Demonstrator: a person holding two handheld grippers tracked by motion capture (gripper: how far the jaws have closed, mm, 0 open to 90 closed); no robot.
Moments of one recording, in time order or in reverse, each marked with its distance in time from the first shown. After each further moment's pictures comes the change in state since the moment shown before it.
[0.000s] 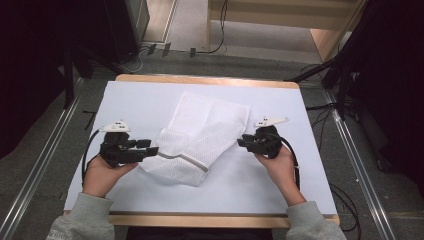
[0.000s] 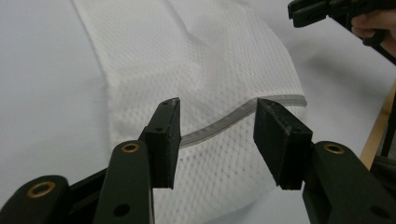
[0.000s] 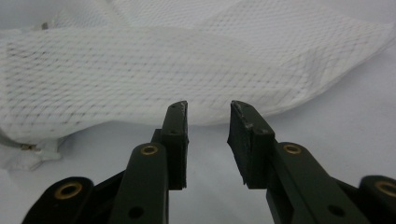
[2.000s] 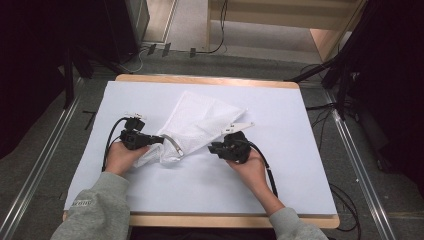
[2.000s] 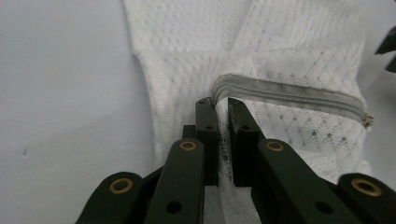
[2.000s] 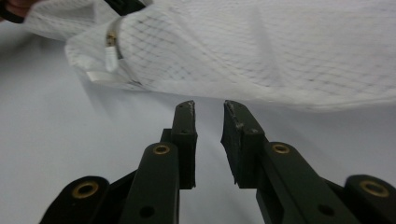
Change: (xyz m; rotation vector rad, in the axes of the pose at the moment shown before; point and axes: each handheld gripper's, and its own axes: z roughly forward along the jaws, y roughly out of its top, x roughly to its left) left arm 0.091 -0.003 0.077 0.136 -0.012 -0.205; right arm 0.060 0.015 0.059 0.005 0.148 -0.072
